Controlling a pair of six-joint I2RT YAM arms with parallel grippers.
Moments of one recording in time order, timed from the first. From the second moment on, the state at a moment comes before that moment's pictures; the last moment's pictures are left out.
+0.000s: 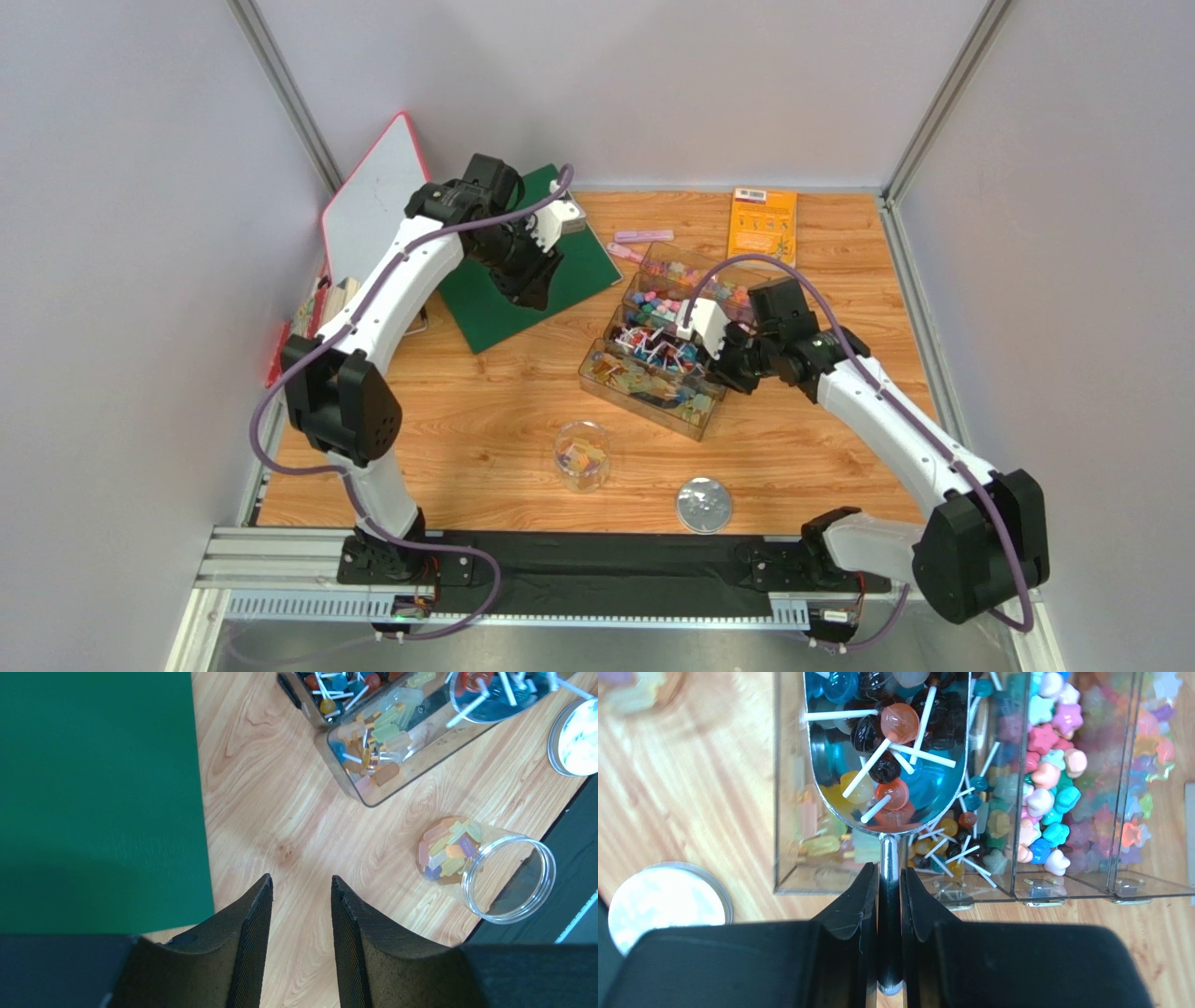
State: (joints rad) left arm -0.38 1.81 1.81 -1.13 0.48 0.52; right arm 0.39 1.22 0.89 -0.58 -0.40 -0.69
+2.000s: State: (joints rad) left arm -0.38 1.48 1.38 -0.88 0.45 0.41; right arm 0.99 1.60 1.55 -1.30 0.11 -0.96
